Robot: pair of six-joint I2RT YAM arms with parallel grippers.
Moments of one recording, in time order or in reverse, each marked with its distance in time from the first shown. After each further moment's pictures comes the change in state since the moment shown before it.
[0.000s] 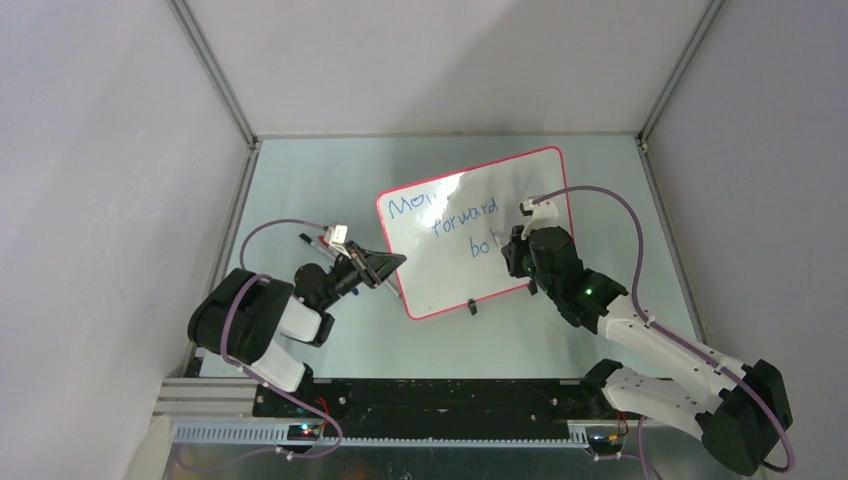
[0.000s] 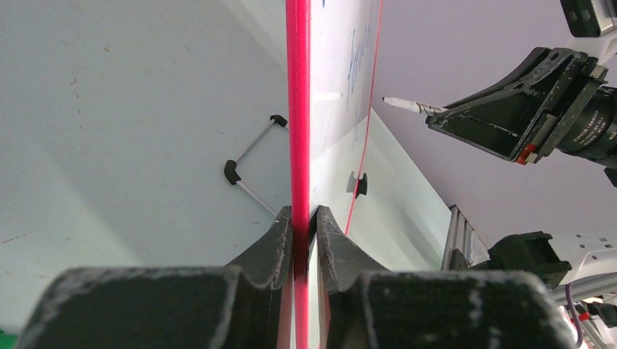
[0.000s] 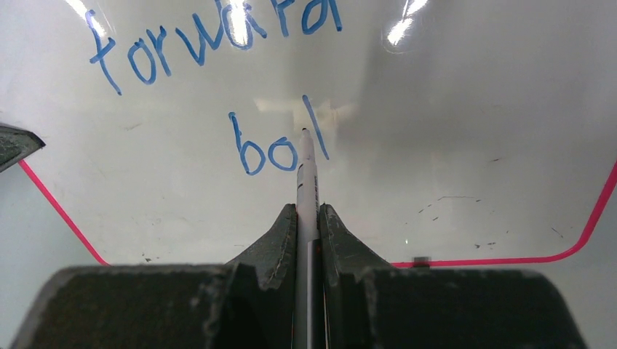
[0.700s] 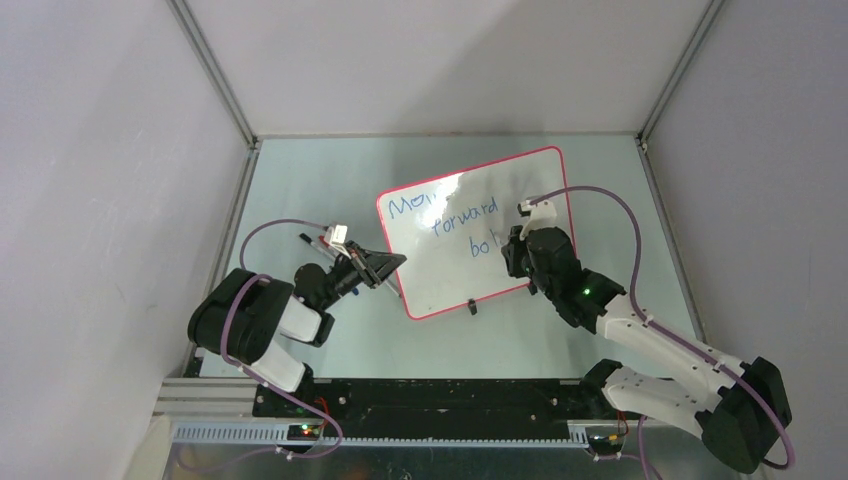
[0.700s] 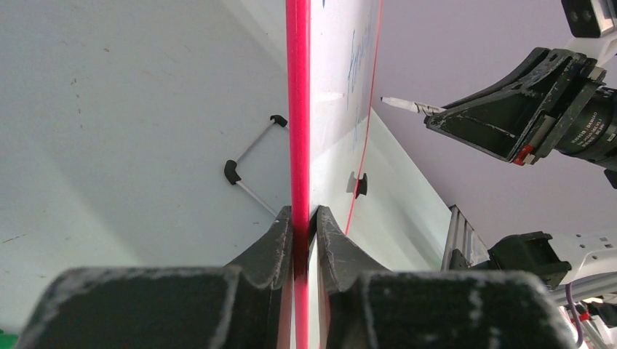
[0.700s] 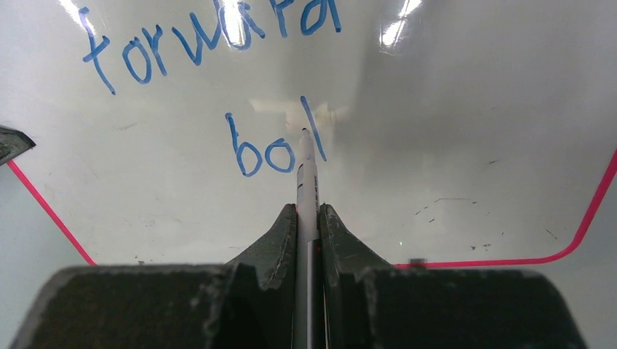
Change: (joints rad) left arm 0.000 0.000 0.000 0.000 -0.001 0.000; right arm 0.018 0.014 0.000 0.013 0.026 -0.013
